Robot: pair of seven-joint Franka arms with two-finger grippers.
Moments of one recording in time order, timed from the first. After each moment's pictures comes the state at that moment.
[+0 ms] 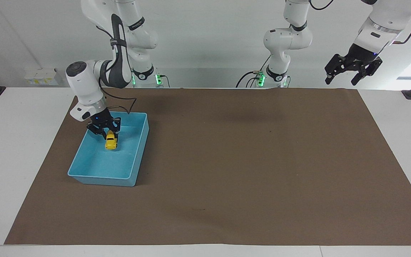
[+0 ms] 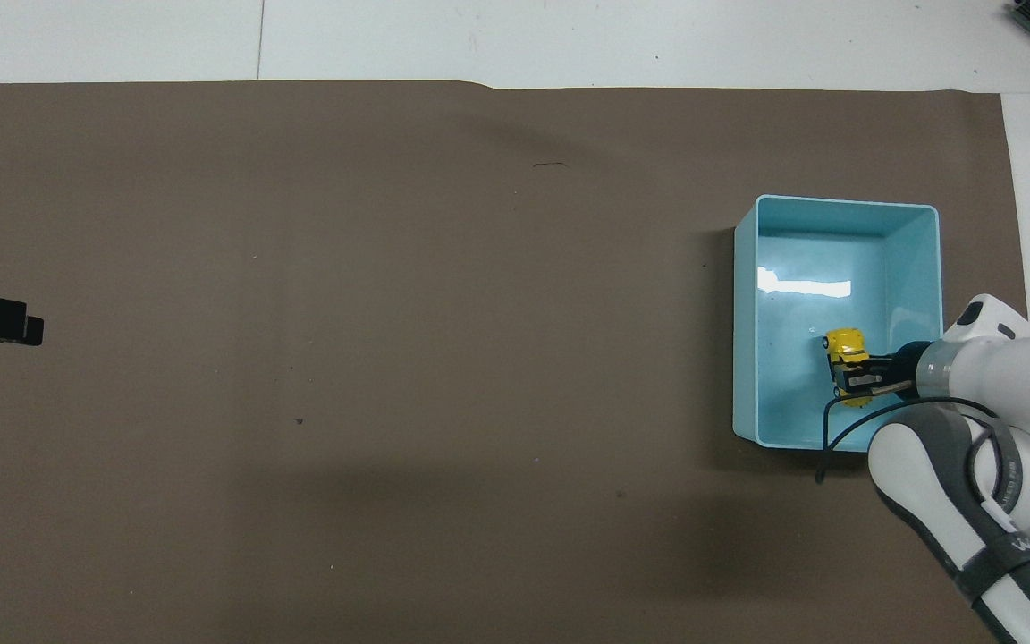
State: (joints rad) left arm -0.01 -0.11 -0.02 -1.59 -0.06 1.49 0.02; right arm -0.26 -0.01 0.11 -2.42 0.11 2.56 -0.41
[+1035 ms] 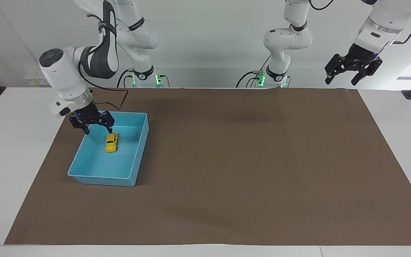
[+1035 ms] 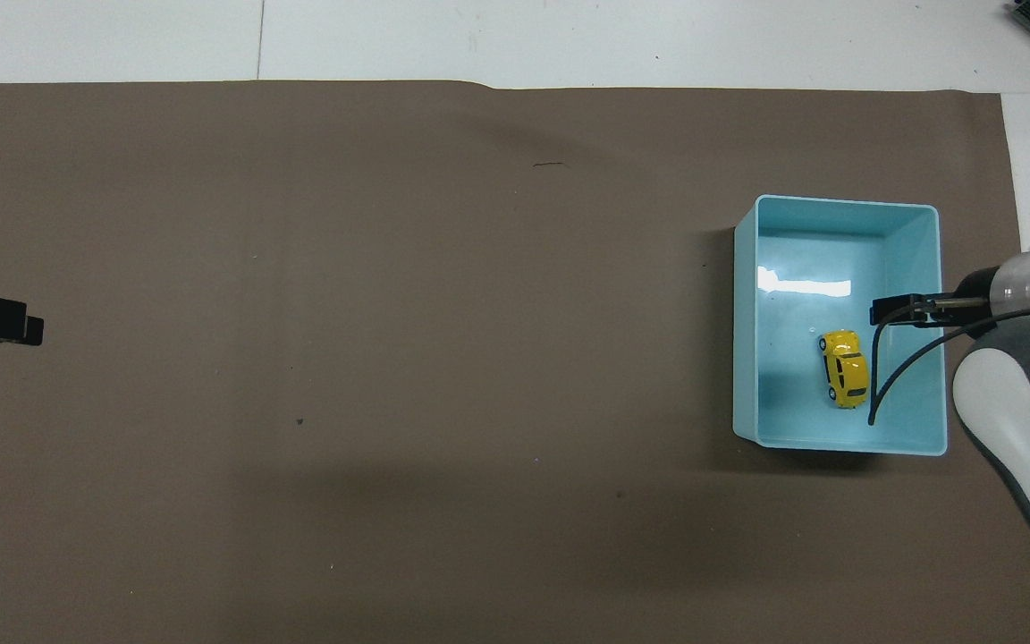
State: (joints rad) left arm -0.01 -0.11 -0.02 -1.59 -0.06 1.49 0.02; right arm -0.22 -0.01 0.12 -2.02 -0.01 2.07 -0.04
